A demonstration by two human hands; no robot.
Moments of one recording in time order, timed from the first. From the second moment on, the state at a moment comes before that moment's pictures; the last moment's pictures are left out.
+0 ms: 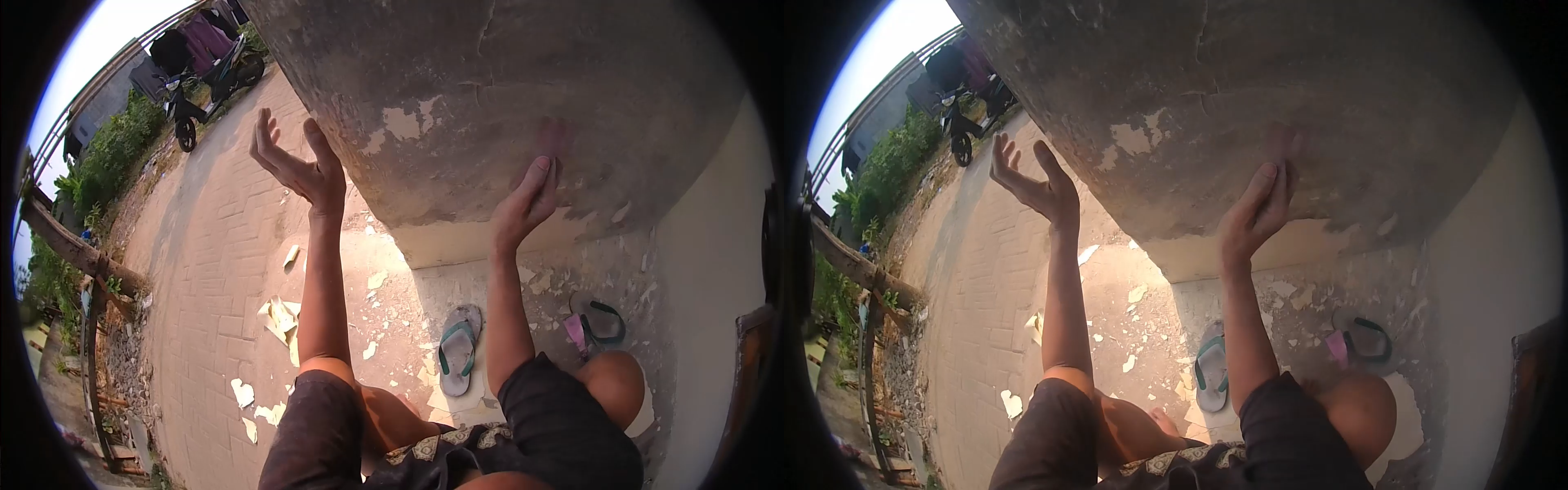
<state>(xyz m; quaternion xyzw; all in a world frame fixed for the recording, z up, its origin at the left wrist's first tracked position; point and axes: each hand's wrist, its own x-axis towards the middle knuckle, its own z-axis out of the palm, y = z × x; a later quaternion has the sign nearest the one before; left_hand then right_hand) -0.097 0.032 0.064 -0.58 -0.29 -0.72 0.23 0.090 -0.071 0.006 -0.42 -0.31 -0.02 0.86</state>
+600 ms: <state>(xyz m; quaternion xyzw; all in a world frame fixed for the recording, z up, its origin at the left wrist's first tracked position) -0.068 -0.039 0.108 -0.86 -0.33 -0.37 -0.12 0.056 -0.101 0.029 -0.12 -0.31 0.61 0.72</state>
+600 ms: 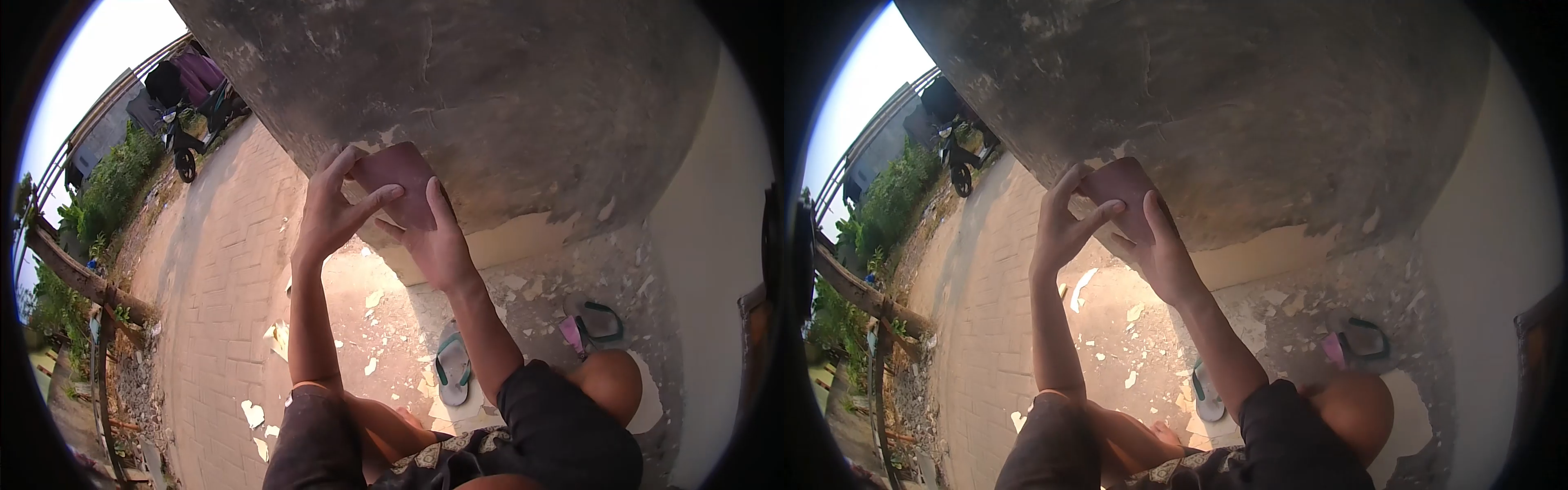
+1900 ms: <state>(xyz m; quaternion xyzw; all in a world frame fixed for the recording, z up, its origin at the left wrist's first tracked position) -0.090 0.067 0.010 -0.63 -0.29 -0.65 -0.31 0.166 -0.012 0.052 -0.33 -0.83 -0.41 0.16</state>
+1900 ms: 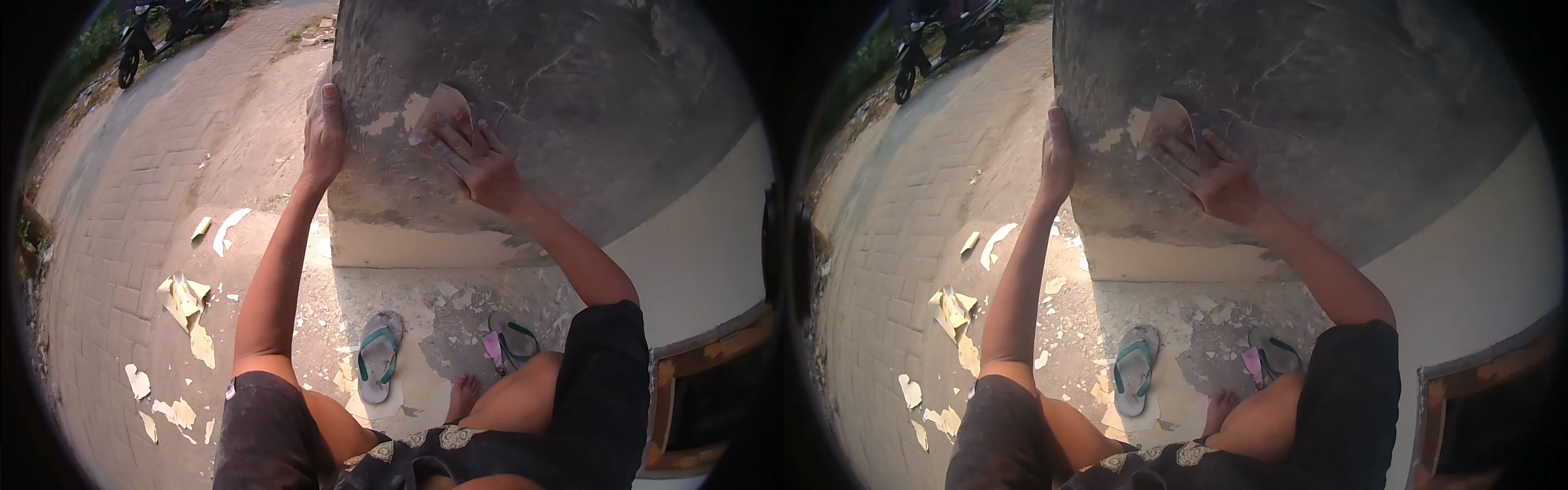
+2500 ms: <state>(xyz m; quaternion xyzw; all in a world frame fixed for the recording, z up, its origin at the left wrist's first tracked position) -0.099 0.051 0.020 -0.62 -0.26 -0.63 -0.40 0.140 0.003 0.100 -0.34 -0.75 -0.50 0.26</state>
